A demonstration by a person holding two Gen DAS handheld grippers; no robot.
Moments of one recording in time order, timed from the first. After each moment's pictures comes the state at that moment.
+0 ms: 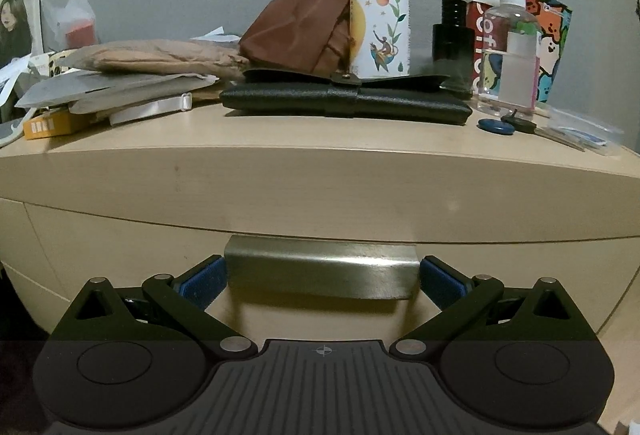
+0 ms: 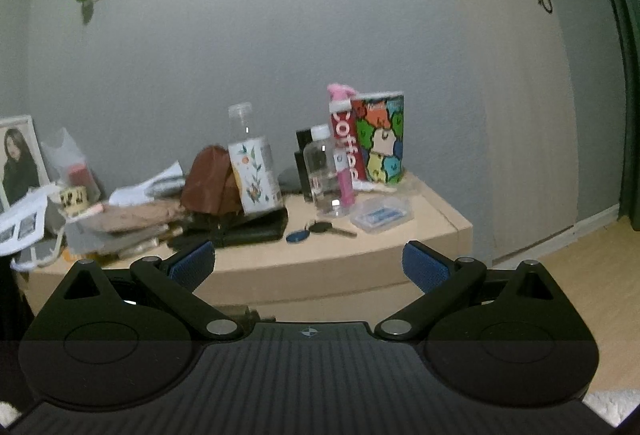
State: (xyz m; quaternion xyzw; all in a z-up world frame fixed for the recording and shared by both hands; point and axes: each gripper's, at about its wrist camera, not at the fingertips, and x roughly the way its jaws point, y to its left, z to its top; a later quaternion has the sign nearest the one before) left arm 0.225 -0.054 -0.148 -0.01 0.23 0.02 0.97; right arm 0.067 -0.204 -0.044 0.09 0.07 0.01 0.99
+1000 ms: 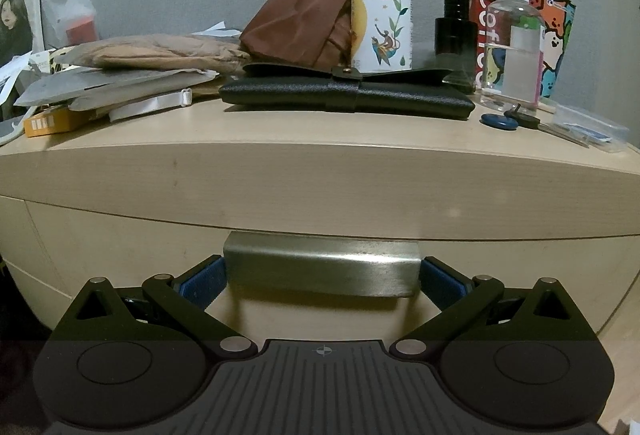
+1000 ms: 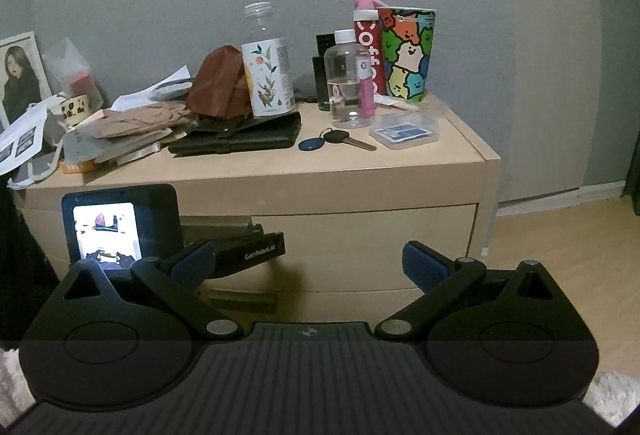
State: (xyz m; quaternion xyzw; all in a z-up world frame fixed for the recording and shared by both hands) left arm 0.237 -0.052 -0.143 -0.02 0.23 0.01 0.97; right arm 0.092 -0.188 -0.059 0.03 0.22 0.03 0.98
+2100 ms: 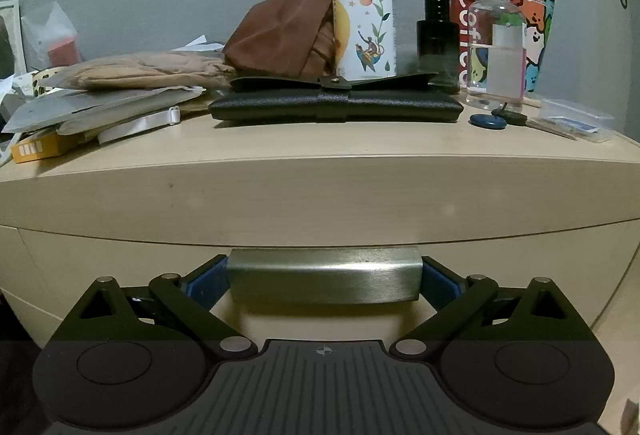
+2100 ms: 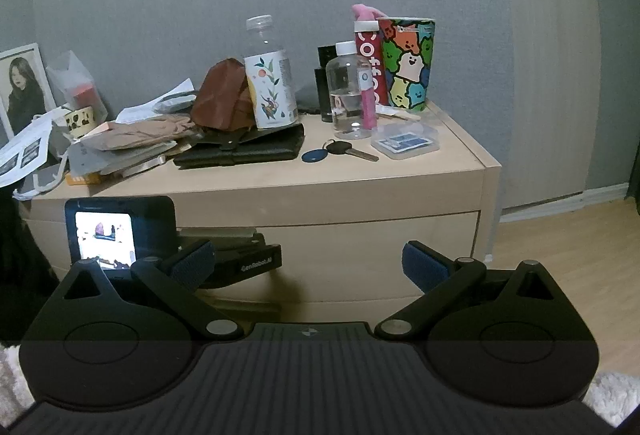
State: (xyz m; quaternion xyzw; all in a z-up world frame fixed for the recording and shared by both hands) left arm 0.228 -0.049 -0.146 0.01 0.22 -0.02 0.98; right arm 0.087 -0.188 -0.059 0.04 0.19 0.03 0.98
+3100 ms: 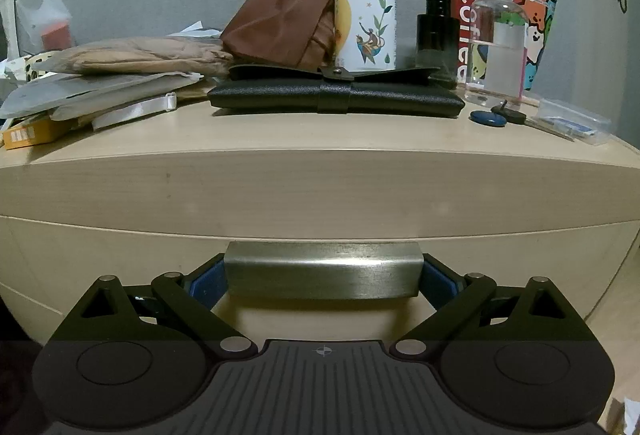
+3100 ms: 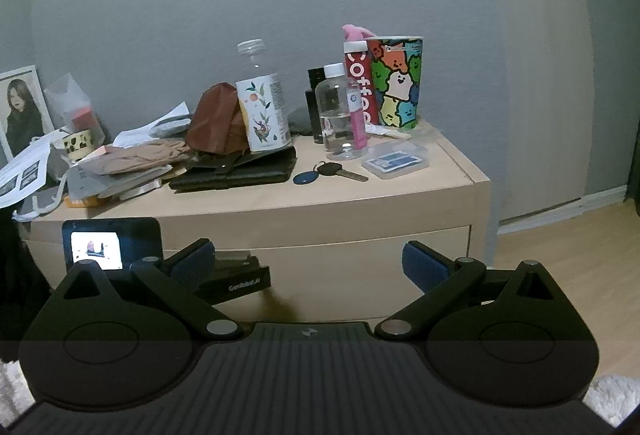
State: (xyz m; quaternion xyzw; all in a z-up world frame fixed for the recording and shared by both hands) left arm 0.229 -0.042 -0.144 0.00 0.24 -0.03 0.97; right arm 0.082 -0.200 -0.054 0.06 0.16 0.02 0.98
